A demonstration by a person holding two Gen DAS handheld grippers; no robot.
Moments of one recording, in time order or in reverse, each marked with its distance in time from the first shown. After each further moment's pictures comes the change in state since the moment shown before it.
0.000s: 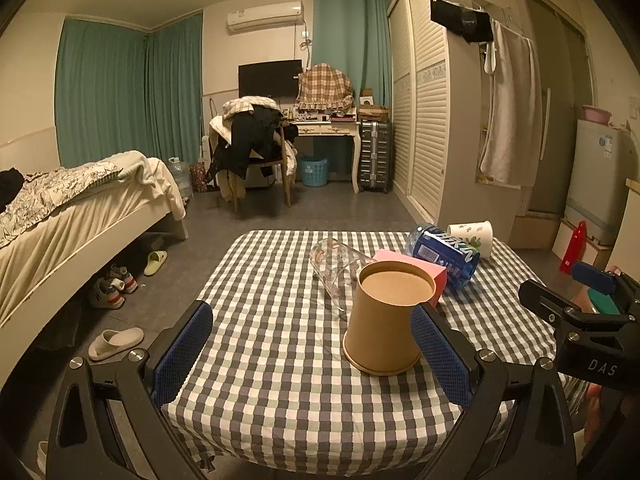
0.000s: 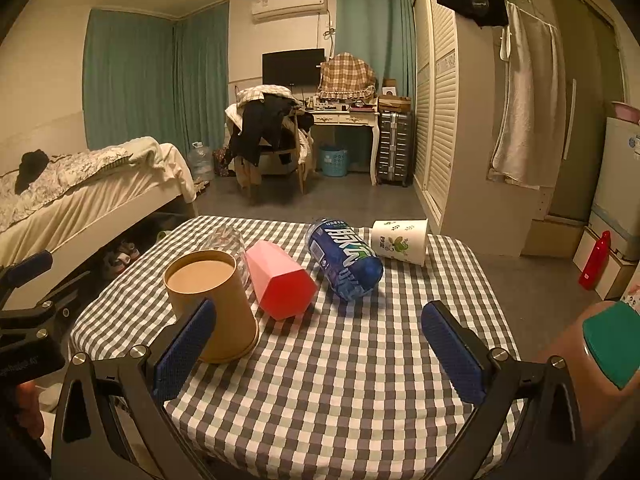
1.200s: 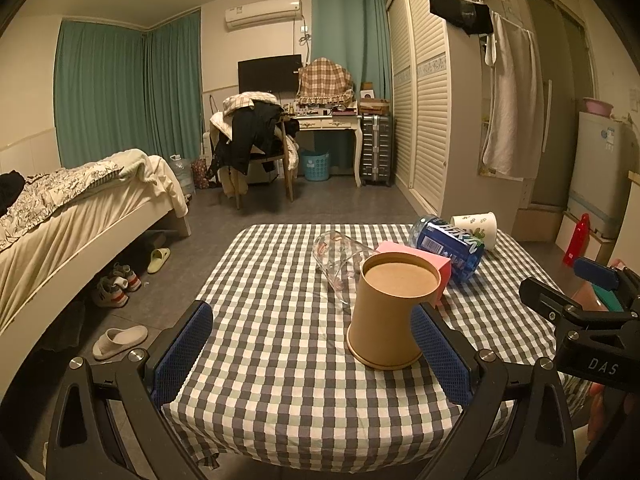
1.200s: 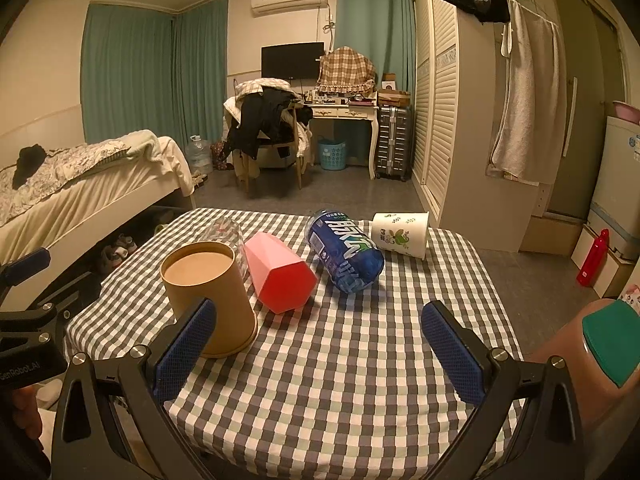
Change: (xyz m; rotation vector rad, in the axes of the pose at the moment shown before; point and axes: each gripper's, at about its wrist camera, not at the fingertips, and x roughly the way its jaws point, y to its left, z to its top) left arm 0.003 0.001 -0.004 0.008 0.016 0.006; right arm 0.006 0.002 -0.004 -0.009 0.018 -0.008
